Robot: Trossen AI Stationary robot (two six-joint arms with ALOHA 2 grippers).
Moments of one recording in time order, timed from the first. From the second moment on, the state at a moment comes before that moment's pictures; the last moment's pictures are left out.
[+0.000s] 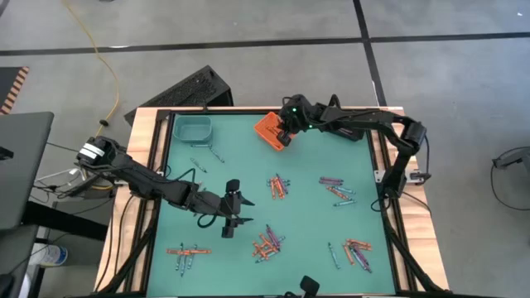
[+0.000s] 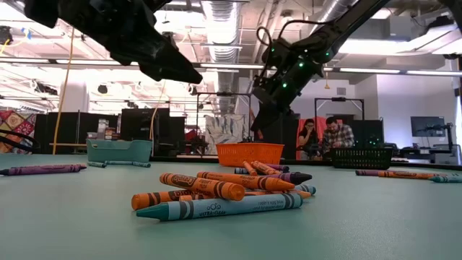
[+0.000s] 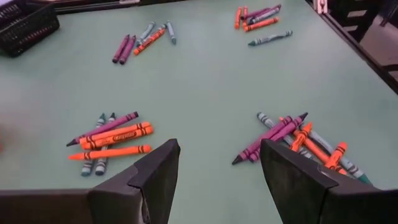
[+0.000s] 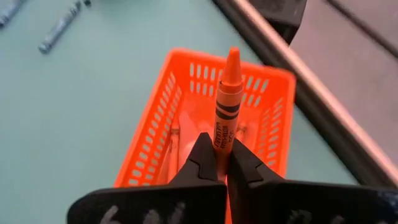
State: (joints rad) left arm -0.36 1.44 0.66 0.36 -0.30 -0.06; right arm -0.53 1.79 1.19 -0.17 -0.02 0.00
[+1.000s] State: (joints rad) left arm -0.39 1.44 0.66 0.32 -0.38 -0.09; right arm -0.52 1.87 1.28 -0.36 -0.05 0.01
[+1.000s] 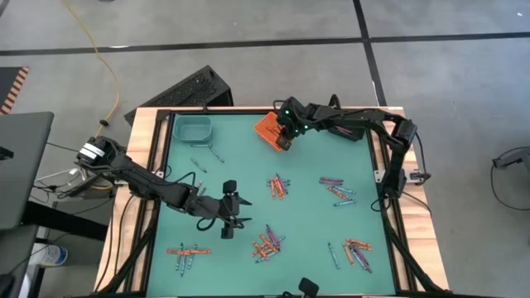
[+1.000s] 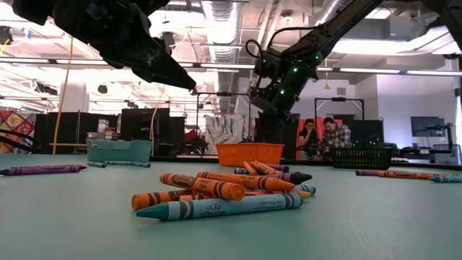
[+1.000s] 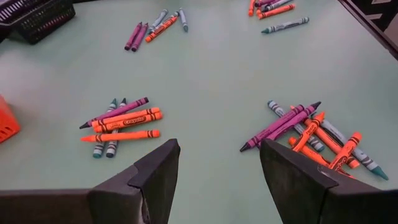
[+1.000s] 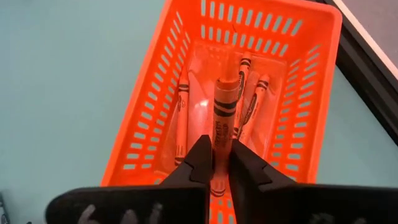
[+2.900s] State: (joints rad) left arm -0.64 1.44 0.86 -0.46 -0.14 -0.56; right arm 0.12 1.87 1.54 -0.90 -0.05 -0.26
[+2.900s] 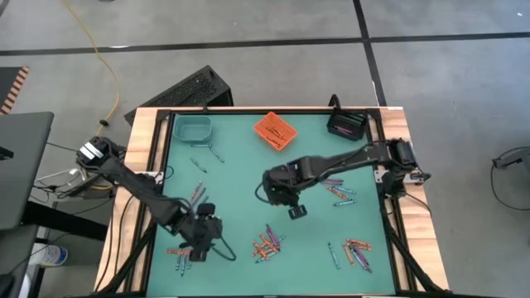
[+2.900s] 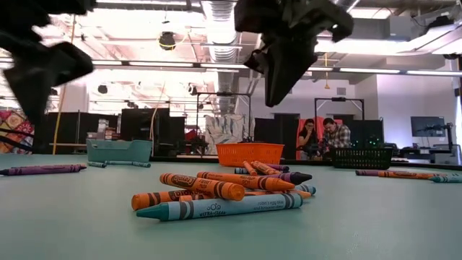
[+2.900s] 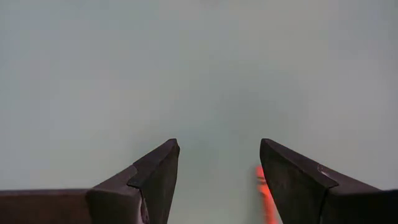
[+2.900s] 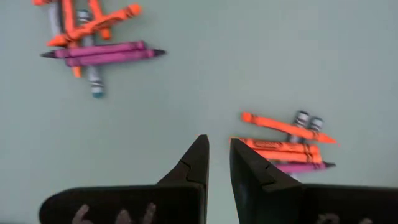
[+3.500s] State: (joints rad) left arm -0.87 1.45 0.86 -0.53 -0.26 -0.92; right arm 0.26 1.87 1.54 -0.88 -0.05 -0.23
